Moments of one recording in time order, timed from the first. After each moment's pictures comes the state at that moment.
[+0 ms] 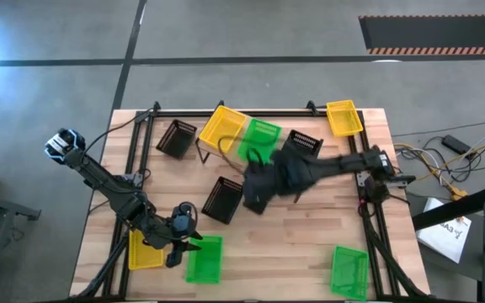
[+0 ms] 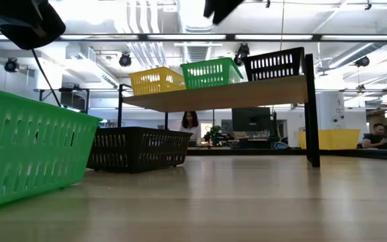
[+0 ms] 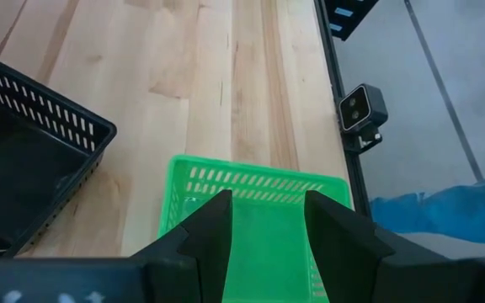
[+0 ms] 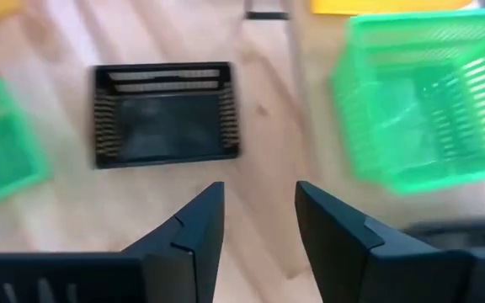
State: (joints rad) left arm -0.70 1.21 0.80 -0.27 -0.28 -0.70; right arm 0.25 1.97 2.11 -1.34 0.43 0.66
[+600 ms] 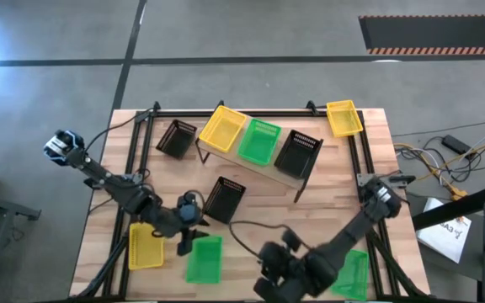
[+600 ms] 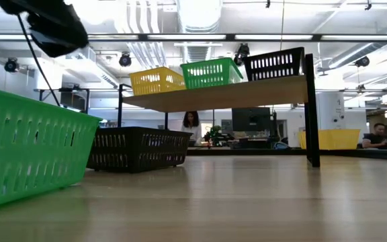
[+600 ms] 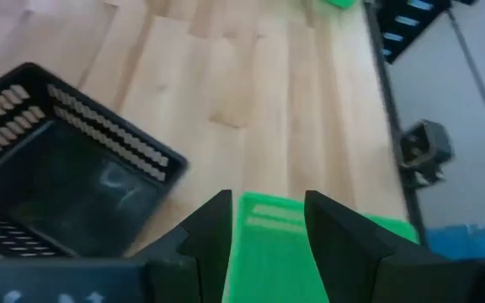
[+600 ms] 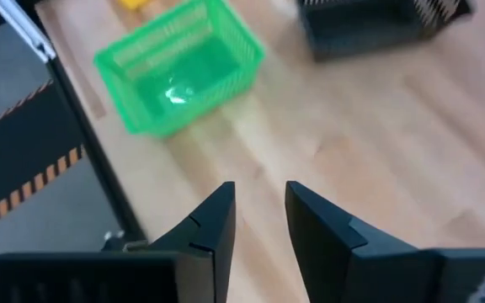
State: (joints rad) left arm -0.57 1.21 0.80 -0.28 -0.31 -0.64; right arm 0.71 2.12 2.04 -1.12 0.55 1.24
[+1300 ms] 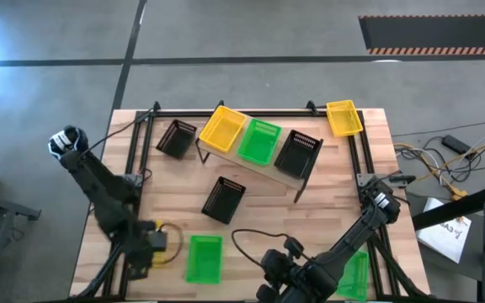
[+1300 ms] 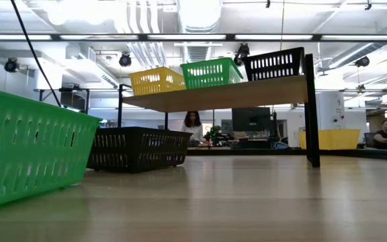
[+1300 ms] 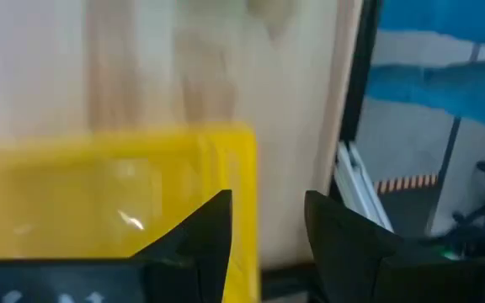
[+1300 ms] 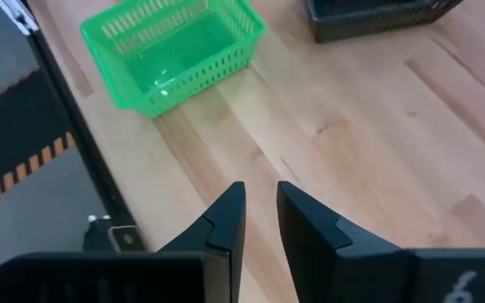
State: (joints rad) left arm -0.98 1.20 0.81 -0.70 0.13 -1.16; right arm 0.74 2.15 2.04 -1.13 0.55 1.25
